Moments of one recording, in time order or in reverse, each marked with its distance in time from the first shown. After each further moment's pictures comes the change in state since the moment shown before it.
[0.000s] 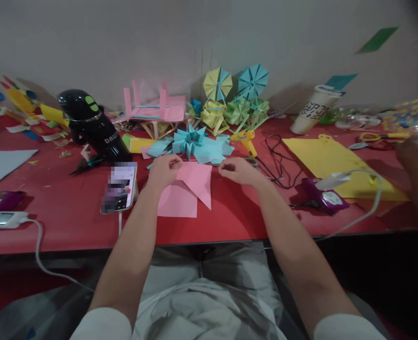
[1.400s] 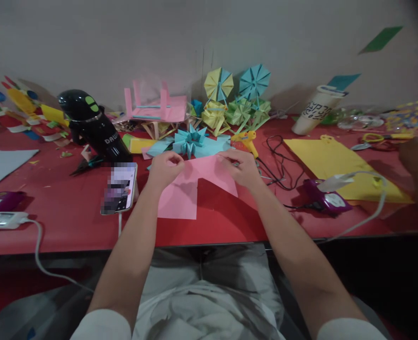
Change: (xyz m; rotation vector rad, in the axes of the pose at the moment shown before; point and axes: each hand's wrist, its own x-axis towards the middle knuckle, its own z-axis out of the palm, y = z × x) left_hand 0.000 0.008 -0.001 -0.035 0.093 0.041; right_hand 0.000 -0.035 0.011 0.015 0.453 -0.219
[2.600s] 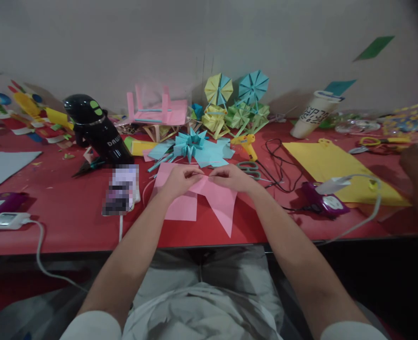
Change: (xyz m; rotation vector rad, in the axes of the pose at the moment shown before) left_hand -0.016 0.011 0.031 -0.357 -0.319 -0.003; right_hand -0.003 0.001 0.006 0.245 -0.549 0.348
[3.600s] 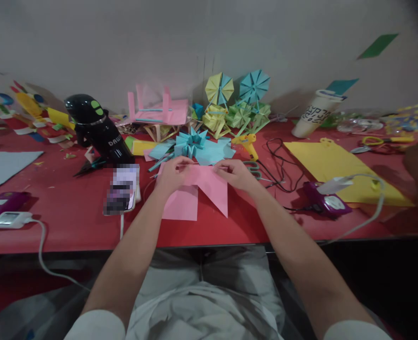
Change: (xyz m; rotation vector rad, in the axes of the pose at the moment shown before) left_hand 0.004 0.004 -0.015 0.138 0.248 -0.016; right_hand 0.000 0.005 -0.003 -0.171 0.248 -0.130
